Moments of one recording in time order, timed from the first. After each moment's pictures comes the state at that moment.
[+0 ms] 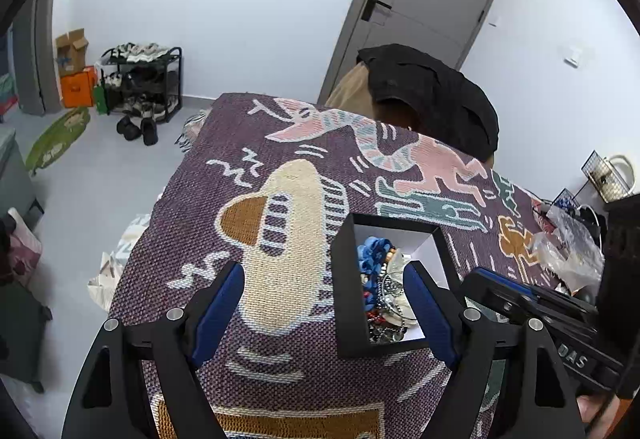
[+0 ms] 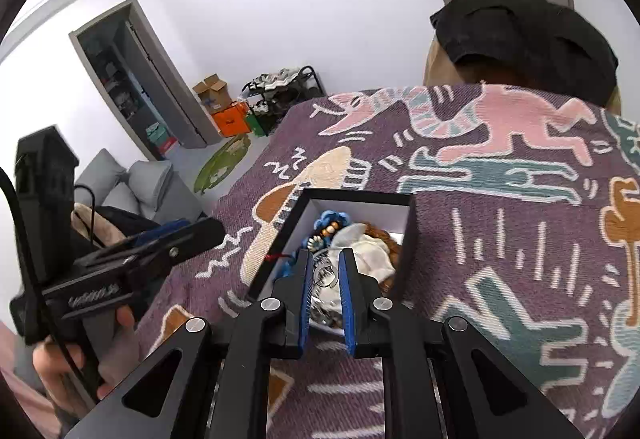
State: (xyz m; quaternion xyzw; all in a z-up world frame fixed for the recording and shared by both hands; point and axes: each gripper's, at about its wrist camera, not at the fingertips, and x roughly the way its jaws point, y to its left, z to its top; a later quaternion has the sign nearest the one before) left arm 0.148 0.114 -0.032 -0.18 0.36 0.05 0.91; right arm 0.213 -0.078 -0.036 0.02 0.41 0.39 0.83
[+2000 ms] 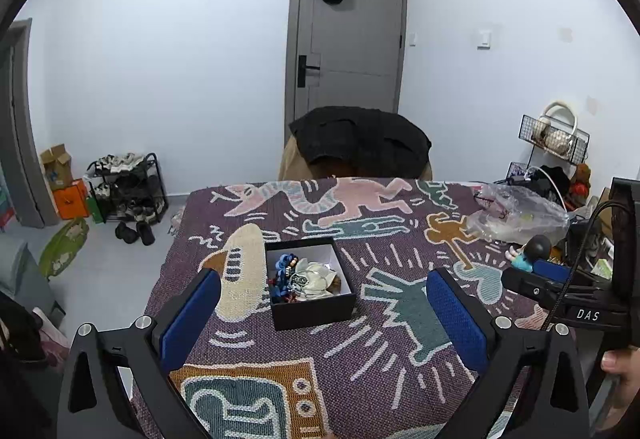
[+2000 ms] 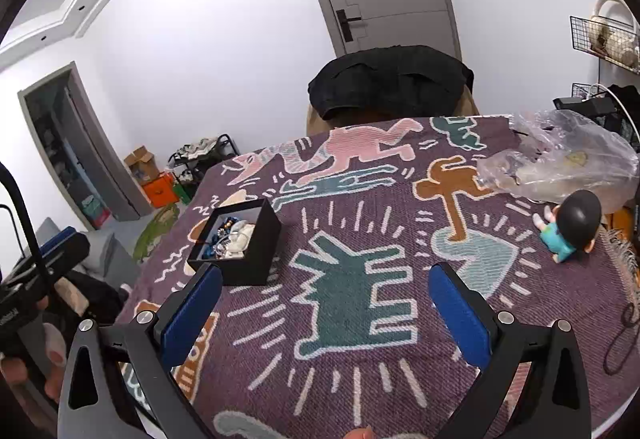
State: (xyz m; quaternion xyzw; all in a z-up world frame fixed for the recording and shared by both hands) left arm 0.031 0.000 0.050 -0.04 0.25 0.01 0.97; right arm 0.109 -0.250 0.010 0.07 0.33 0.22 0.92
